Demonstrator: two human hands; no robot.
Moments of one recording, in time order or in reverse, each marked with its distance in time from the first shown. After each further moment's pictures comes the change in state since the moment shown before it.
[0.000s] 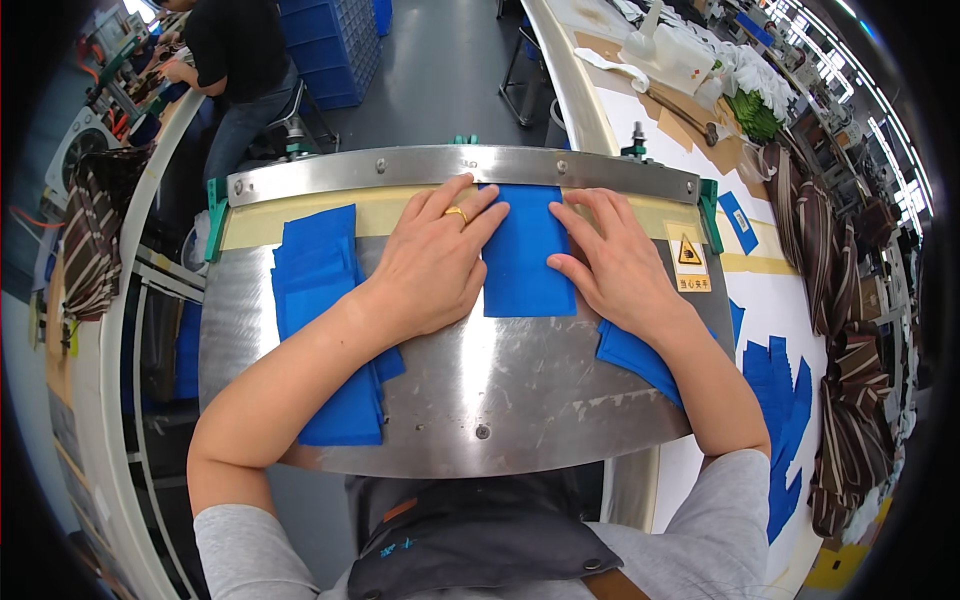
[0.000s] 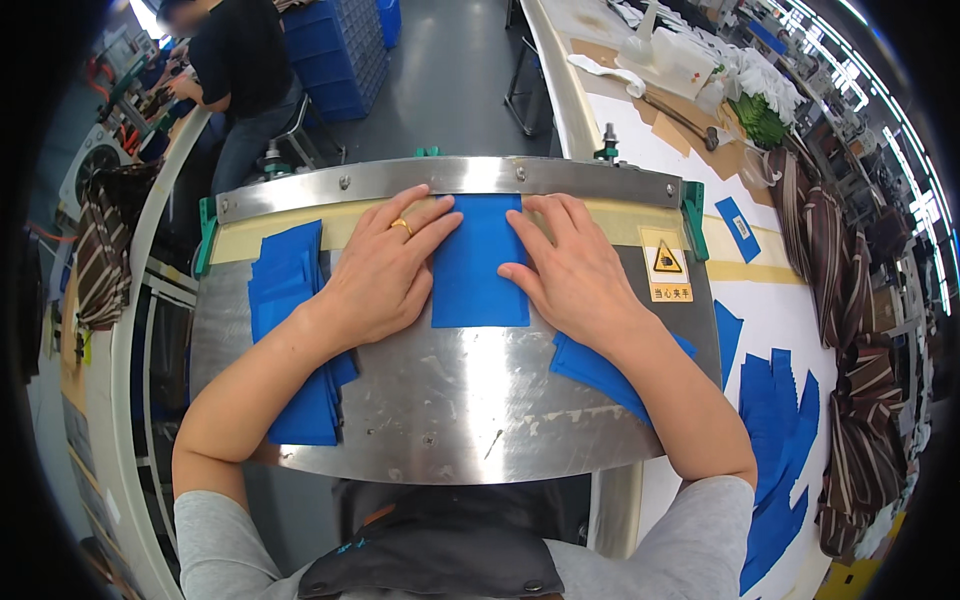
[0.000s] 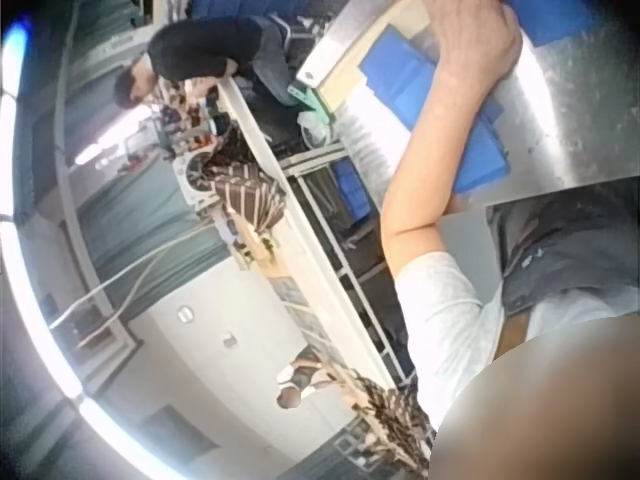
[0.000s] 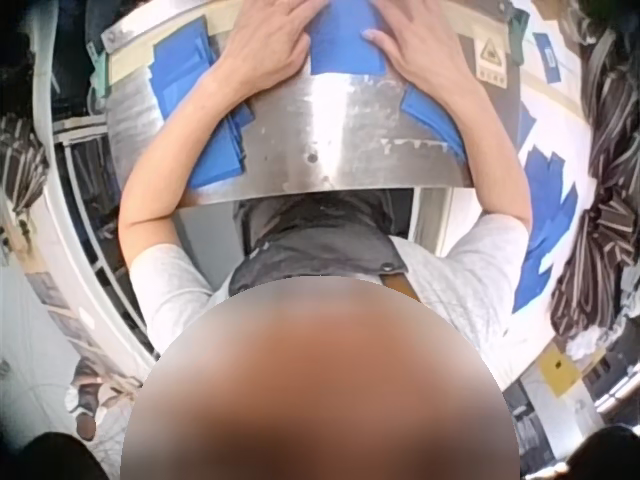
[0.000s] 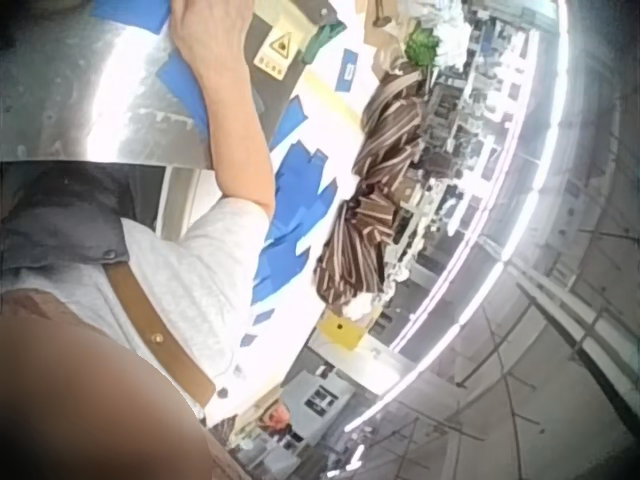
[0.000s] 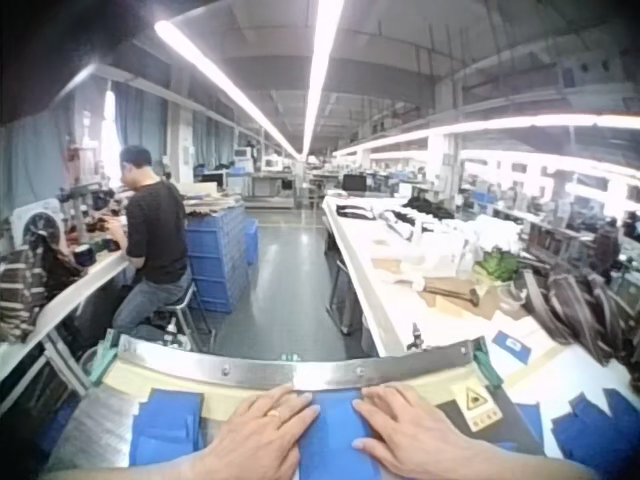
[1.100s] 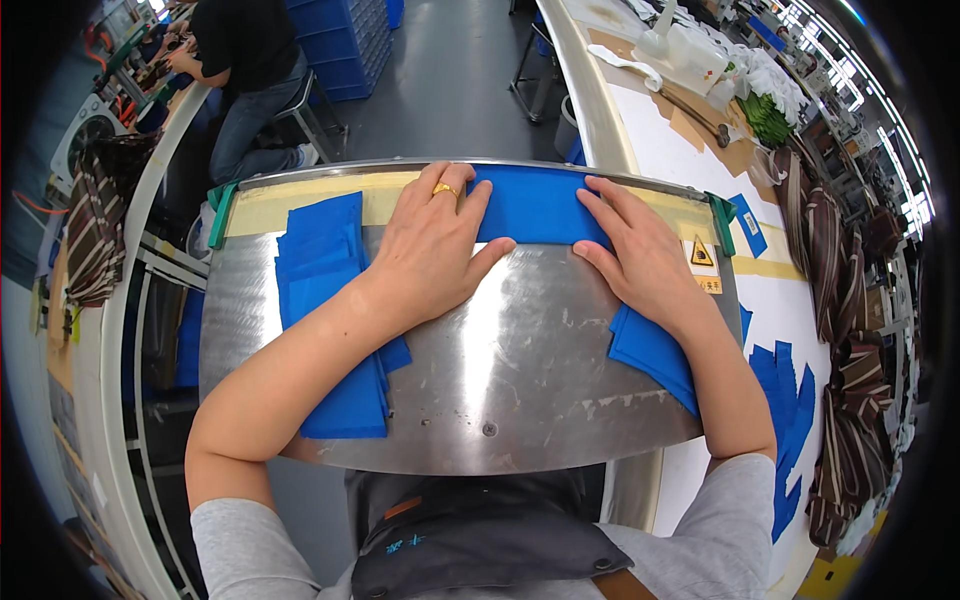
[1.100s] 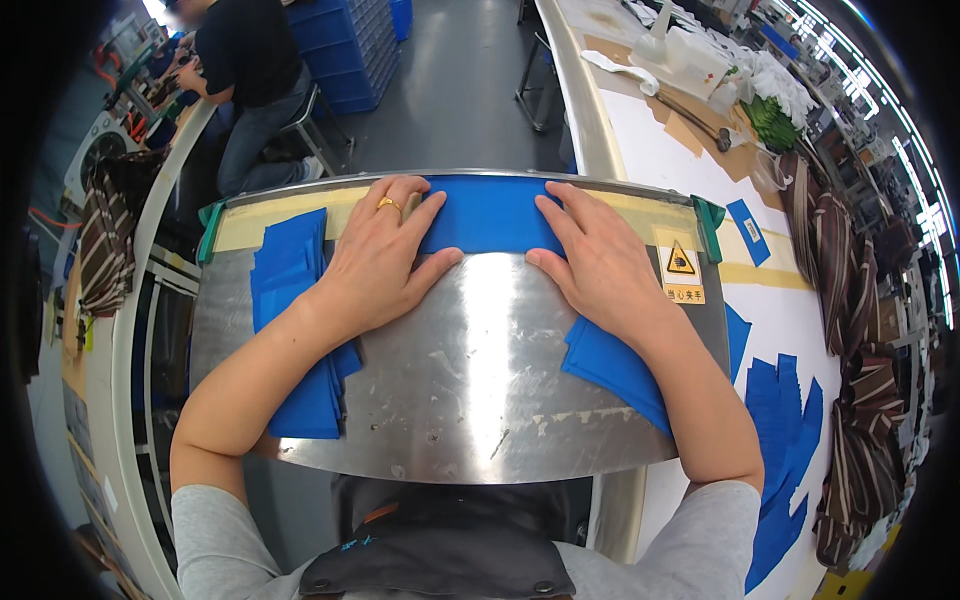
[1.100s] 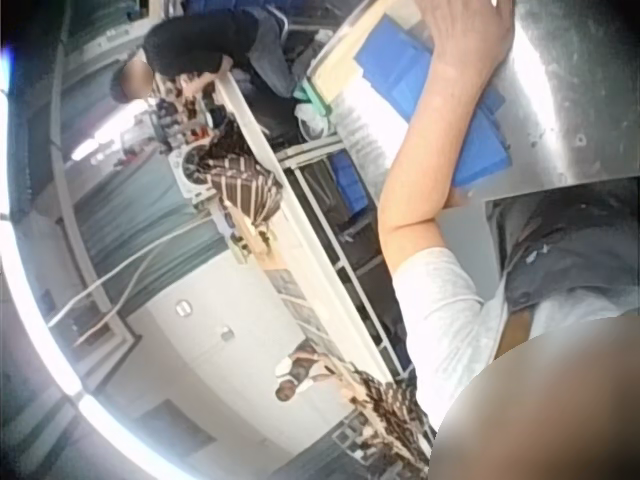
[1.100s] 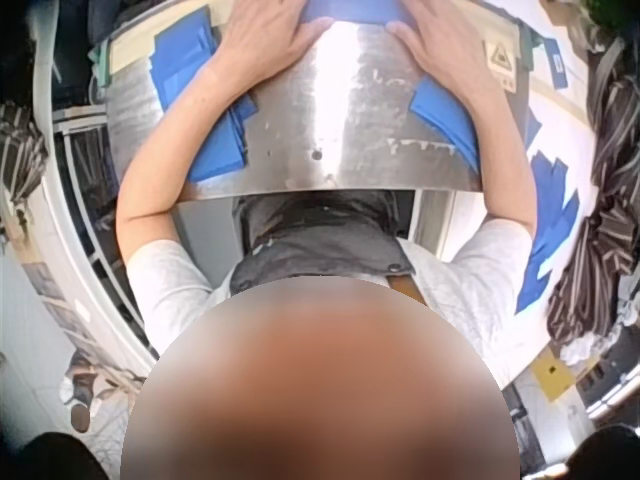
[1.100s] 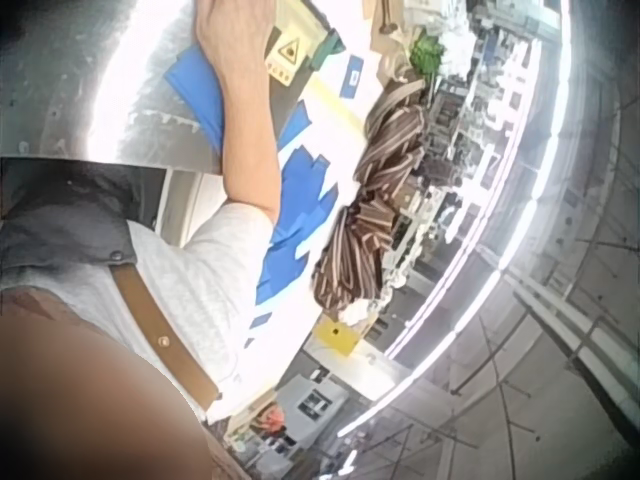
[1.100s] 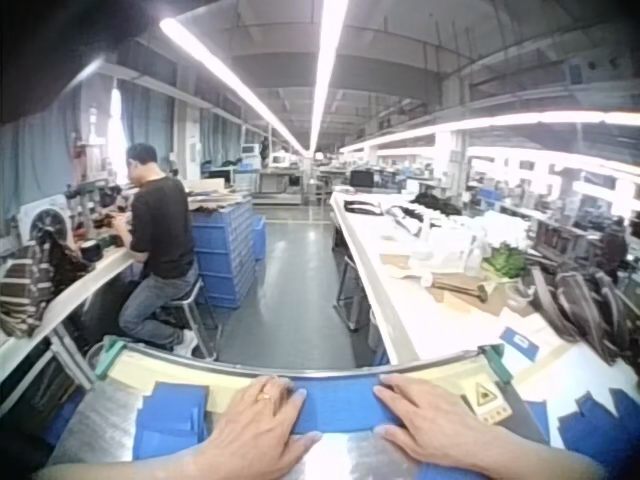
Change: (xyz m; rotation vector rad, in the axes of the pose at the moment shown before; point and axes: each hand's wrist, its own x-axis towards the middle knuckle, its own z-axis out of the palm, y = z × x) left_hand -0.003 -0.004 -0.002 0.123 -0.067 -0.119; right_hand -0.002 0.013 -0.002 -0.036 -0.061 0.064
